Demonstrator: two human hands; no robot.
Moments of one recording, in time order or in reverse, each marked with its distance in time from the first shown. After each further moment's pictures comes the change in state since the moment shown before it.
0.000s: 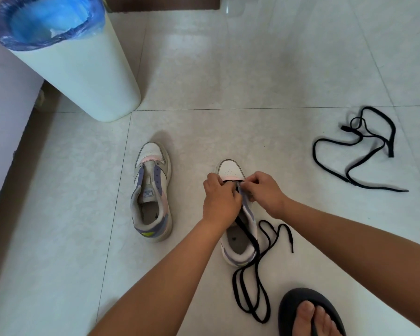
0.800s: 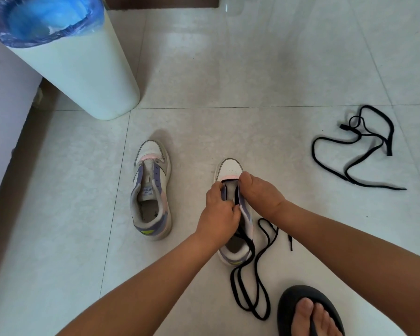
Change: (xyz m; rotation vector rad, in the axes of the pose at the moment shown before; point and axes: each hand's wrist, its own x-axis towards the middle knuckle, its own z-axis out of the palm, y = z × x) left_hand -0.033 -0.014 -0.003 0.048 -0.105 0.144; right_hand 0.002 0.010 0.002 -1.091 0.040 -0.764
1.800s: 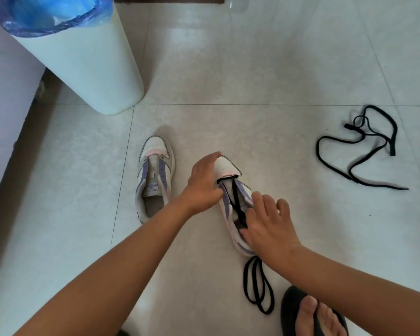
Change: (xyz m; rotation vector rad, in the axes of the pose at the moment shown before) left_hand 0.035 -0.036 -0.050 -0.171 -0.075 0.038; right_hand -0.068 -0.071 -0.029 -0.324 -0.046 0.200
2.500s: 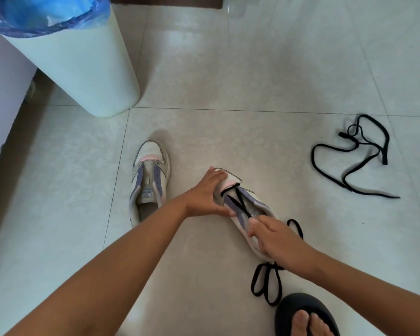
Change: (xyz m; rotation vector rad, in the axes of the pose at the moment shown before) left_hand 0.023 -0.021 0.009 -0.040 -0.357 0.027; right_hand 0.004 0.022 -0.046 1.141 -0.567 0.452
